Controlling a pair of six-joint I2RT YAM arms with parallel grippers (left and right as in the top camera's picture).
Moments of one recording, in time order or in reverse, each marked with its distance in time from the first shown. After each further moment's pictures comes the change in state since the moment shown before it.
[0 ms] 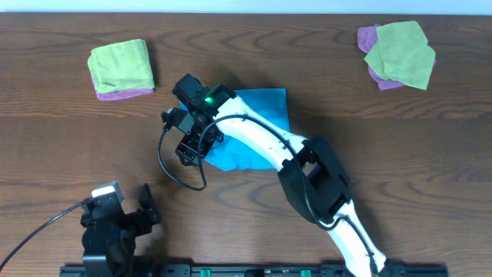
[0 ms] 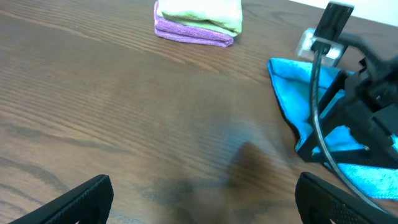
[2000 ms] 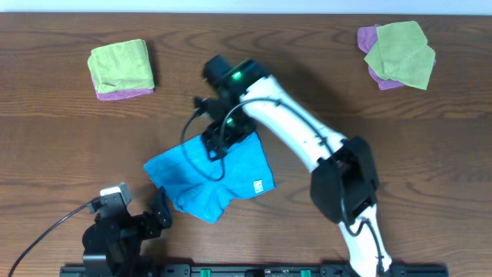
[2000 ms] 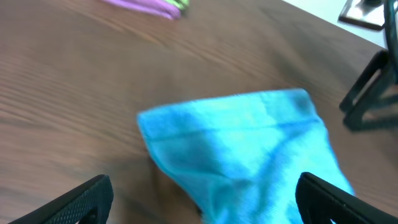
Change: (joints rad) left arm 0.000 0.018 0.008 -0.031 0.242 -0.132; right arm -0.149 -0.147 0.032 -0.401 -0.023 0.120
